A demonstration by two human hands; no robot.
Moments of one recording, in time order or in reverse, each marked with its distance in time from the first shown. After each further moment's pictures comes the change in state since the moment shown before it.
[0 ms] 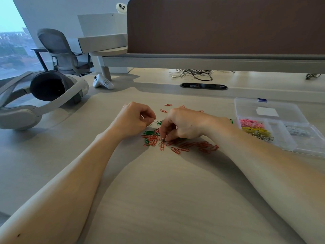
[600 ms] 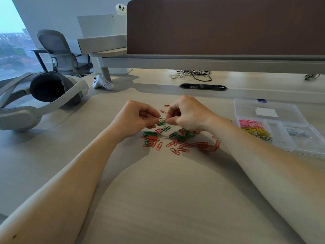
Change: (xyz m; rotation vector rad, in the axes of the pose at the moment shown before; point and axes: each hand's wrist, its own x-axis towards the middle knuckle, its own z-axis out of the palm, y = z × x) left_hand -0.005 0.013 -0.004 -0.408 -0.068 -0.092; right_hand -0.003 0.007 -0.008 0.149 0.333 0.103
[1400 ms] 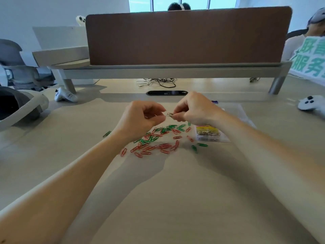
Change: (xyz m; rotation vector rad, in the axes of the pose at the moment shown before) left_hand 0.011 0.067 0.071 -0.024 0.006 0.312; right_hand -0.076 0.031 -0.074 -0.075 0.137 0.180
